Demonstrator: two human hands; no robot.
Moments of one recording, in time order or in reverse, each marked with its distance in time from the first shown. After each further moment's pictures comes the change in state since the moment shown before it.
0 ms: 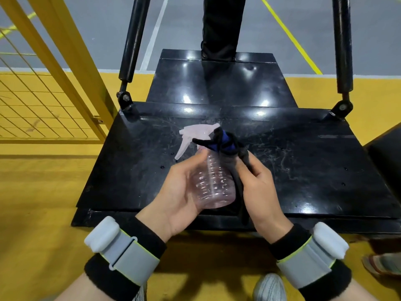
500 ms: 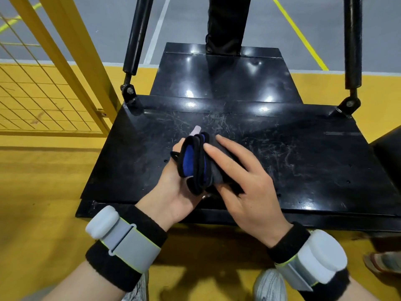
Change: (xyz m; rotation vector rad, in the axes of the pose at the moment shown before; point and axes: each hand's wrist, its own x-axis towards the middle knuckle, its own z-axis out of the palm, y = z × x) left_hand 0.004 -0.001 -0.011 -0.201 0.053 0.054; right_hand -0.014 0.007 0.002 -0.649 -0.138 -0.633
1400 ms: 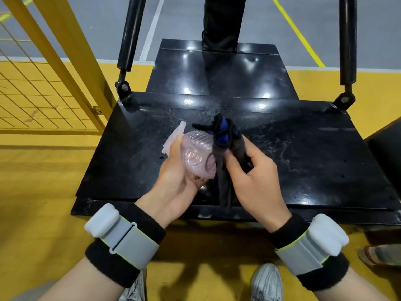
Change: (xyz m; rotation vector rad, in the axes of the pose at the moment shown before) left_hand 0.012 -0.004 0.003 0.223 0.107 0.081; right_hand 0.009 0.007 -0.008 0.221 0.116 0.355
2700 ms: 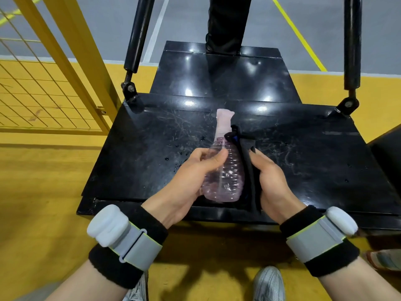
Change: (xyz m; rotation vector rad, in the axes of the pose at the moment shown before) left_hand -0.015 0.002 -0.001 0.482 -0.110 -0.012; right_hand 0.014 0.012 -0.004 0.667 -0.083 0.624
